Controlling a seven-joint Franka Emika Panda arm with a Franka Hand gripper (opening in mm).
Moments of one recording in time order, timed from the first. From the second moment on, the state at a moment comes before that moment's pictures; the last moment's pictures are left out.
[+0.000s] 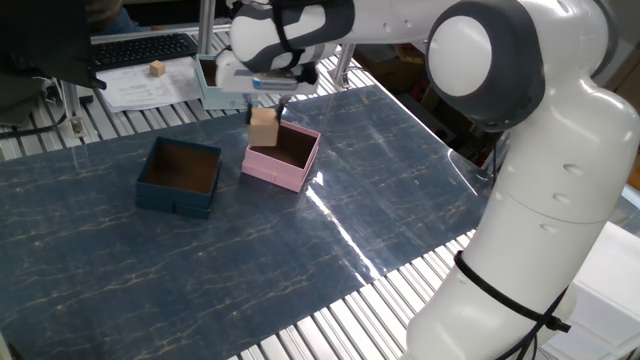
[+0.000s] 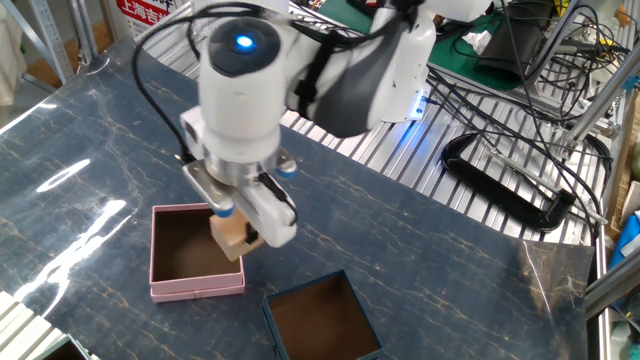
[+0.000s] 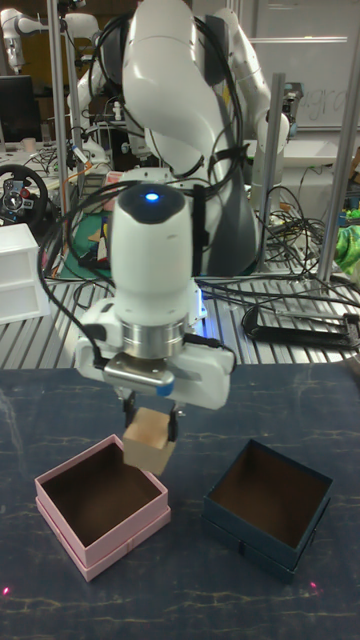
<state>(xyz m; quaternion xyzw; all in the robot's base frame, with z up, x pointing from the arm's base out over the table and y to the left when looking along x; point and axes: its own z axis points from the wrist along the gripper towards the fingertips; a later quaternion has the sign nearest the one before) 0.596 -0.025 0.229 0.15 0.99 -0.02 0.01</state>
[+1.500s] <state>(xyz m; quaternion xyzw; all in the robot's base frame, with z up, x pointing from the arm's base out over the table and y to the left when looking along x) 0.601 -0.099 0.187 0.08 1.00 -0.01 0.01</state>
